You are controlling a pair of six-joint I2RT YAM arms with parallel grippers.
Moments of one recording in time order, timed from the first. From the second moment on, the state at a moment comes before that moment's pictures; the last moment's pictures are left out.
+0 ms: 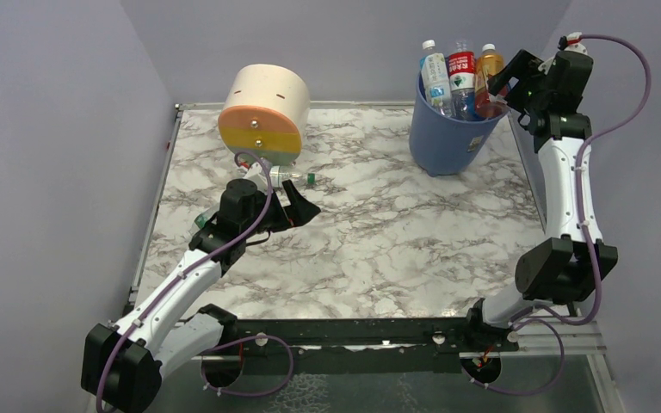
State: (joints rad) left arm -0.44 0.95 0.65 -0.16 0.27 -0.72; right arm -0.18 1.59 1.71 -0.42 -0.09 0.39
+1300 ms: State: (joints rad) left arm -0.45 0.92 0.65 -0.16 0.27 -0.72; right arm -0.18 1.52 1.51 -0.37 -0.21 0.41
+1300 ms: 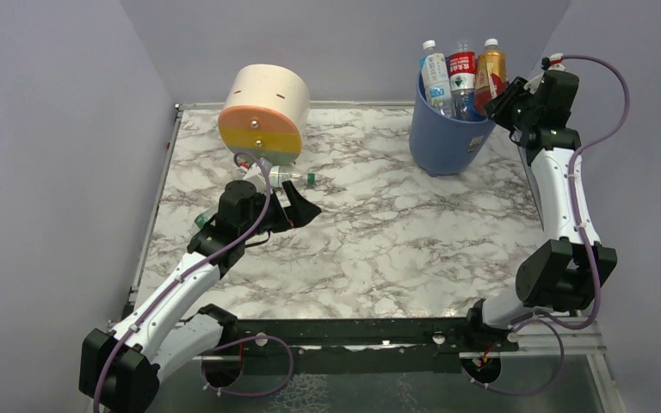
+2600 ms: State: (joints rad) left arm -0.47 0.93 0.65 -0.16 0.27 -0.72; right arm -0.18 1.64 1.59 -0.31 -0.20 0.43
